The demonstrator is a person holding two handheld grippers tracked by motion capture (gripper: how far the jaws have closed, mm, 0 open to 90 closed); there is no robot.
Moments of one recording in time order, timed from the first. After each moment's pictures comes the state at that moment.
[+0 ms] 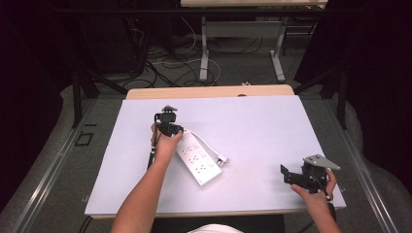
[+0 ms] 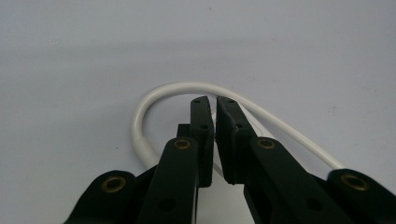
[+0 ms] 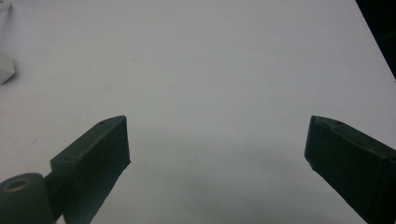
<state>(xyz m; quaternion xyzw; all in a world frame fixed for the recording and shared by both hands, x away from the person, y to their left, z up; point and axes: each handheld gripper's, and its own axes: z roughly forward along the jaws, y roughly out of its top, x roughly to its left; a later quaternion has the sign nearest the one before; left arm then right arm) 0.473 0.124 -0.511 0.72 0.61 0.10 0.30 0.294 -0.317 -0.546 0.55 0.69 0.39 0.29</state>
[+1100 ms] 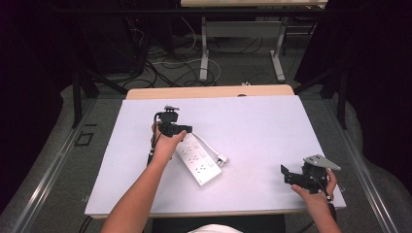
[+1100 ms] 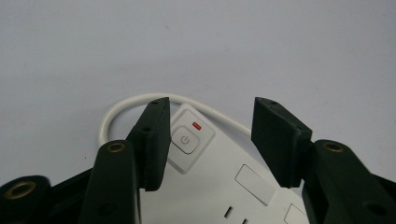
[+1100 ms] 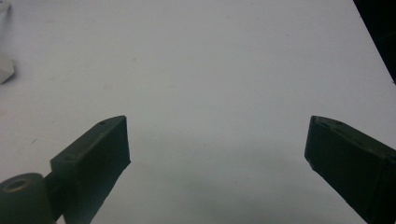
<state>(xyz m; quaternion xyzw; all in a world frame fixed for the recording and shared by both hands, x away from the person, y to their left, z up) 0.459 0.116 -0.495 0.74 0.57 0.09 0.34 0.294 -0.318 -0.546 0.55 0.68 0.39 0.29</state>
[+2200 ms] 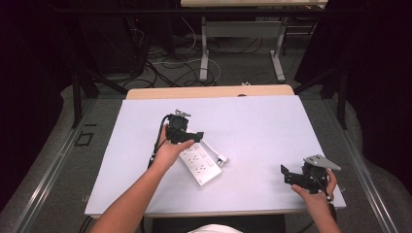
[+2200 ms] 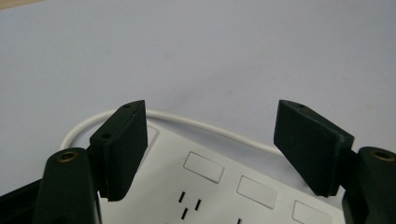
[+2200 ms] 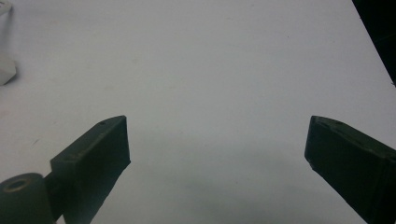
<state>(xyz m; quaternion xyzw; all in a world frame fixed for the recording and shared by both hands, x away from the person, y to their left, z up) 0.426 0.095 -0.481 0.81 0.44 0.12 0.36 0.293 -0.317 -0.545 0.55 0.68 0.39 0.29</state>
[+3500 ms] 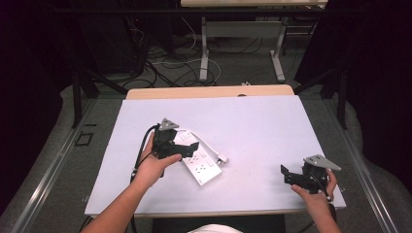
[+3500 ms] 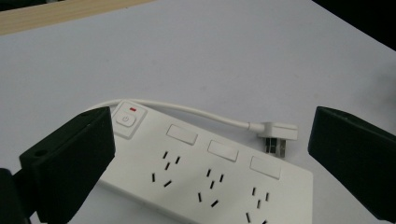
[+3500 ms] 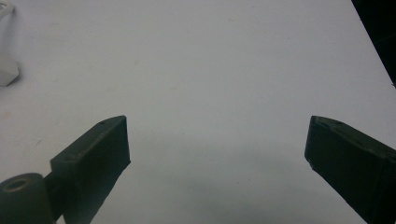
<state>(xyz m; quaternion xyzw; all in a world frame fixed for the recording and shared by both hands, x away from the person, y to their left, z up) 0.367 0.128 -0.463 0.78 0.43 0.15 0.42 0.293 -0.317 -0.544 0.54 0.68 0.39 0.29</state>
